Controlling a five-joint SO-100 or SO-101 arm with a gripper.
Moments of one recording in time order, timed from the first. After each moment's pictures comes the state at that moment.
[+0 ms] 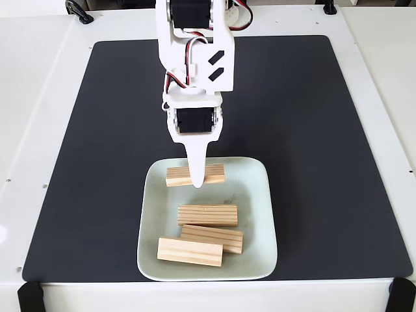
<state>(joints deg) -8.0 51.5 46.6 66.1 -1.9</state>
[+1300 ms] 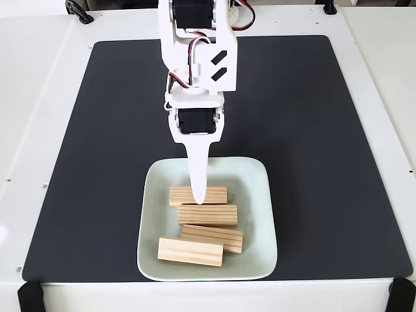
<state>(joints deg) -8.6 51.5 46.6 66.1 1.1</state>
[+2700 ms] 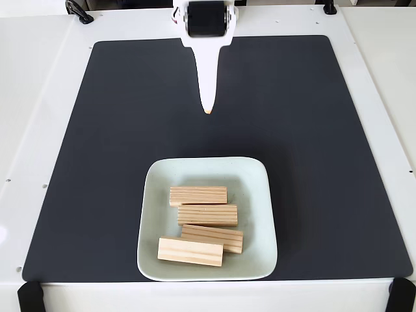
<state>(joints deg) -9.7 103.5 105.7 36.1 1.0</state>
